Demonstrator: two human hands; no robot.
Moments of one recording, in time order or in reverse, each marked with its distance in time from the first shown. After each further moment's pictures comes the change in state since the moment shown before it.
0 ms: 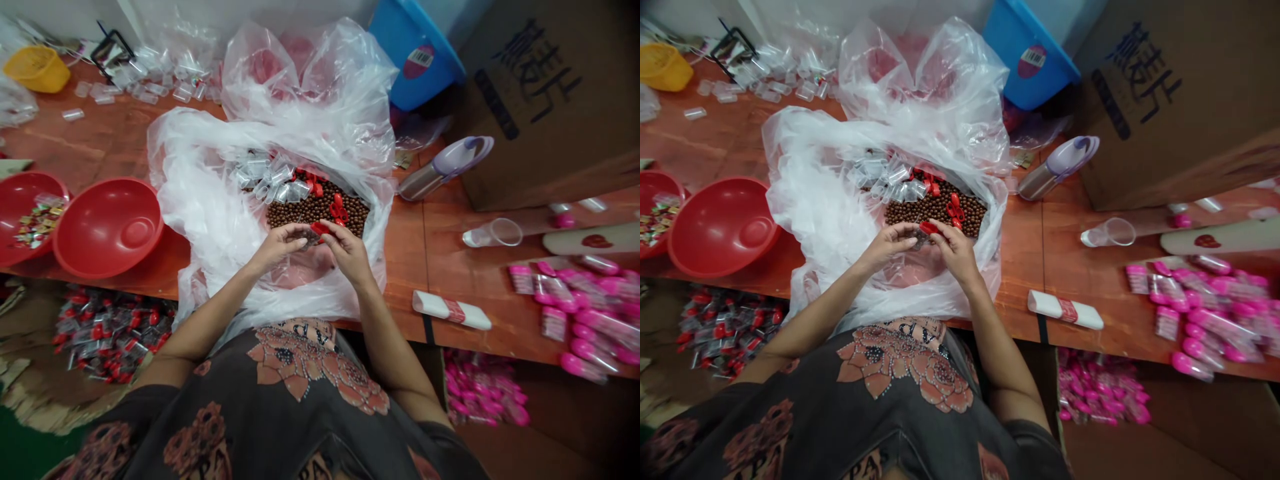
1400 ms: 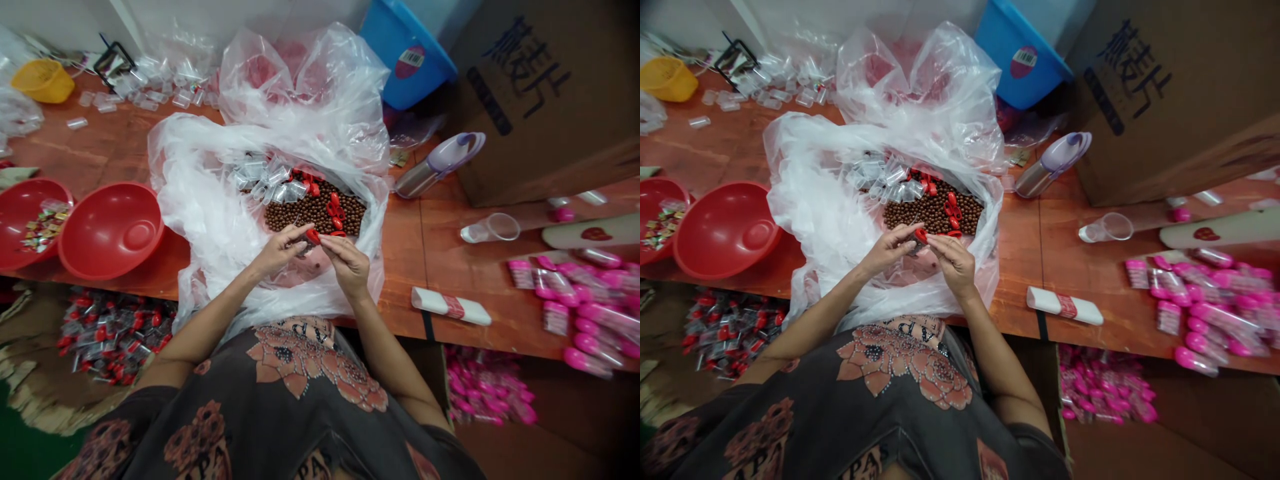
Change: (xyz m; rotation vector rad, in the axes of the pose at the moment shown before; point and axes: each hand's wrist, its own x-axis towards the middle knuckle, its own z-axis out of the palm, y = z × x) left_hand -0.011 0.007 0.009 0.323 -0.062 0.172; right_hand -0.034 -0.008 0.005 0.050 0.171 -0.164
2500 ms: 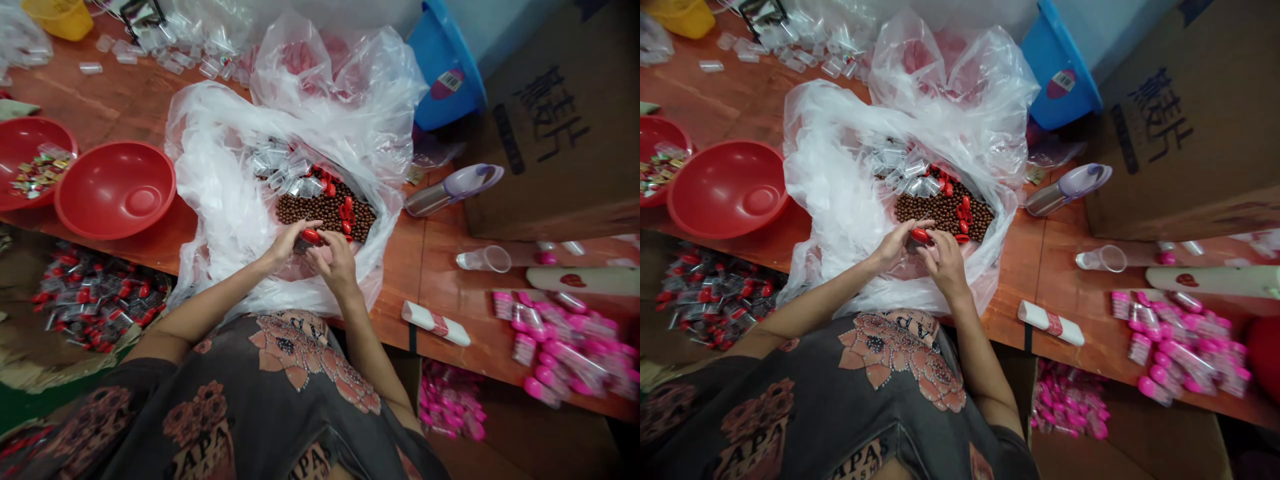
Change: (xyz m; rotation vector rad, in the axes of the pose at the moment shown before) left_hand -0.005 -0.010 0.019 -0.500 0.205 -0.295; right_hand 0.001 0.005 0.019 -0.412 -0.257 -0.231
